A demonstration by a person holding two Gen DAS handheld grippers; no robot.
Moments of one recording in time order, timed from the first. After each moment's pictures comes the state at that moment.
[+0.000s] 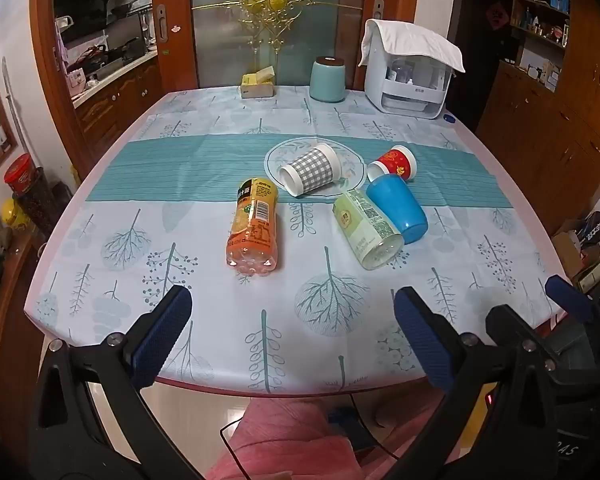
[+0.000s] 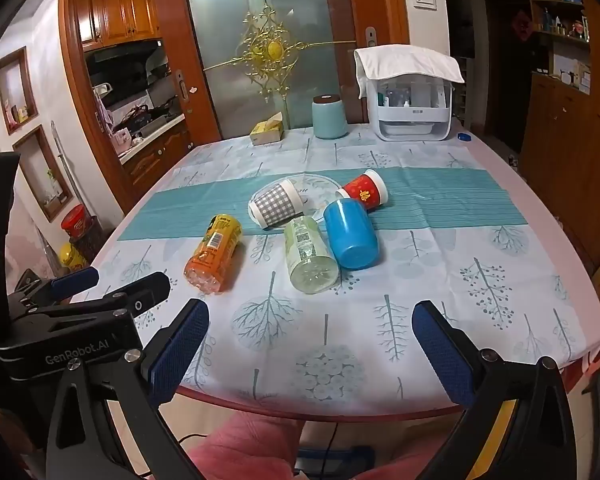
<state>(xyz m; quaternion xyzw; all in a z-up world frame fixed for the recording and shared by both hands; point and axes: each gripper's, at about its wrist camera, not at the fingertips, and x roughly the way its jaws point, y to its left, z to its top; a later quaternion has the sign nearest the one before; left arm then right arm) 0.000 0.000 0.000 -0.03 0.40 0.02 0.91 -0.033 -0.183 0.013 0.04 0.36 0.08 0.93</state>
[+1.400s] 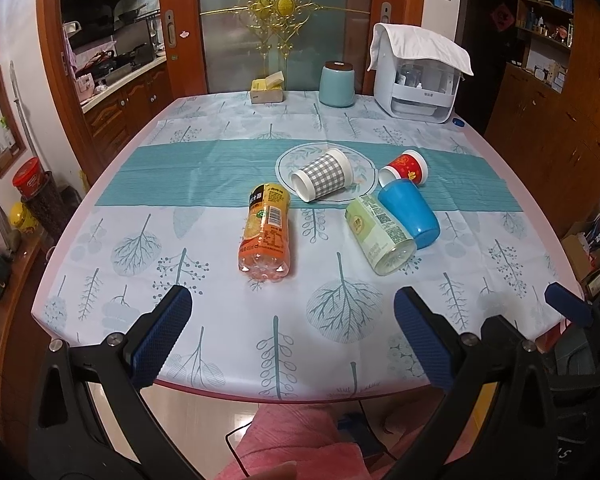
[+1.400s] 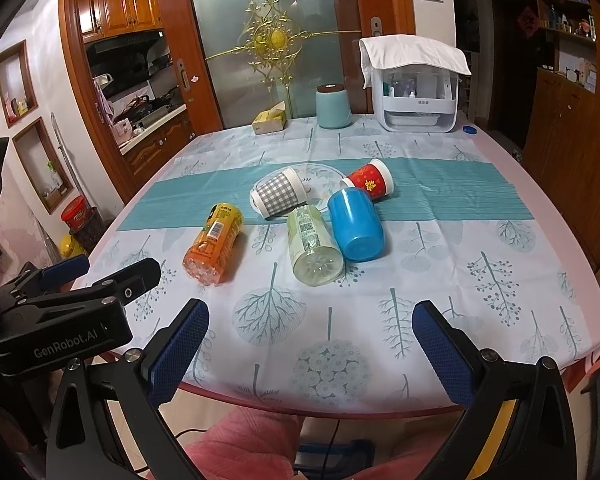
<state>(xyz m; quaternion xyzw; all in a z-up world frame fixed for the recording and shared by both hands) 0.001 0.005 -0.001 -0.02 0.39 0.03 0.92 -0.024 -0.178 -0.002 0.04 0.38 0.08 0.92</state>
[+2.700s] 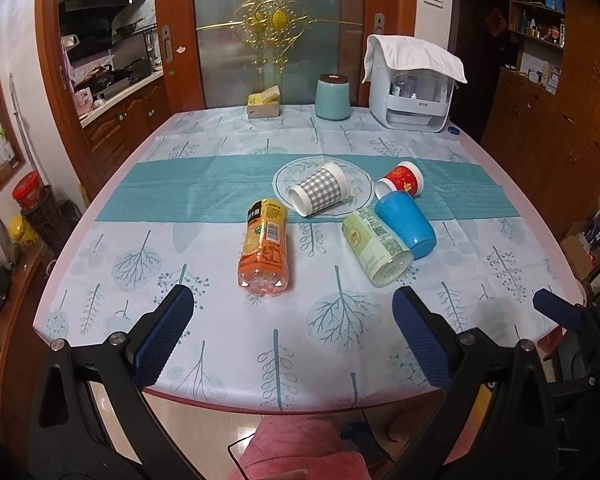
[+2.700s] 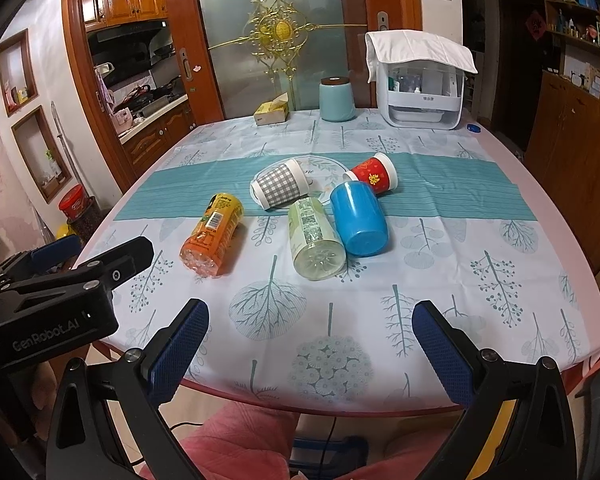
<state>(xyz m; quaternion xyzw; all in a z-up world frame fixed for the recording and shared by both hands) 0.000 0.000 0.006 -0.01 0.37 0.03 0.93 -0.020 -0.170 -0.008 0.02 0.39 0.08 0.92</state>
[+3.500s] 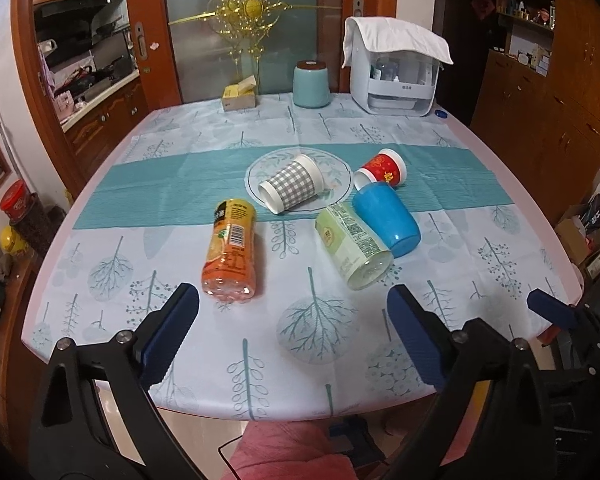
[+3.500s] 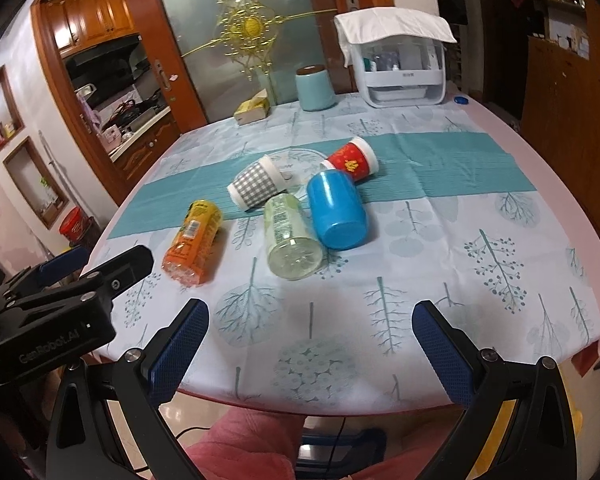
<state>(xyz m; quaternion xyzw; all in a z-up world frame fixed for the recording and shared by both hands) 0.037 -0.033 -0.004 0.00 0.40 0.00 0.92 0.011 -0.221 -0.023 0.08 0.41 0.07 0.91</state>
